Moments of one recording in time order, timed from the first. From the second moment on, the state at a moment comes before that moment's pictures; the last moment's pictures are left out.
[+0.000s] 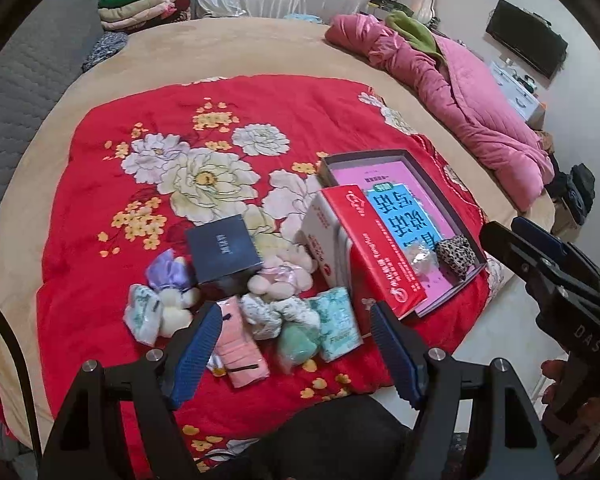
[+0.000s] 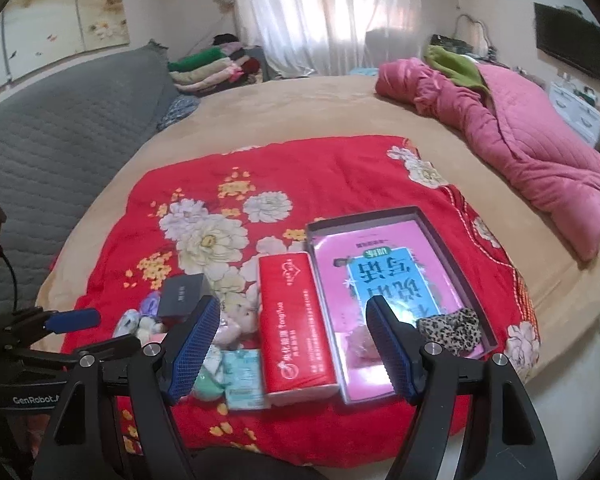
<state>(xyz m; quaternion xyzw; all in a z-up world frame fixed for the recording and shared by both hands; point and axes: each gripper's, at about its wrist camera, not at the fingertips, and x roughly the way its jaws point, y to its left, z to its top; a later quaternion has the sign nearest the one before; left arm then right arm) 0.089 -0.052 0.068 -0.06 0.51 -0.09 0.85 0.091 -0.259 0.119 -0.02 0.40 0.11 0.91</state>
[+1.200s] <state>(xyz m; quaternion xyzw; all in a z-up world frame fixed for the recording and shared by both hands) 0.086 0.101 0.005 -0.14 0.54 0.04 0.83 0.106 -0.186 0.064 -0.07 0.45 0.18 0.87</state>
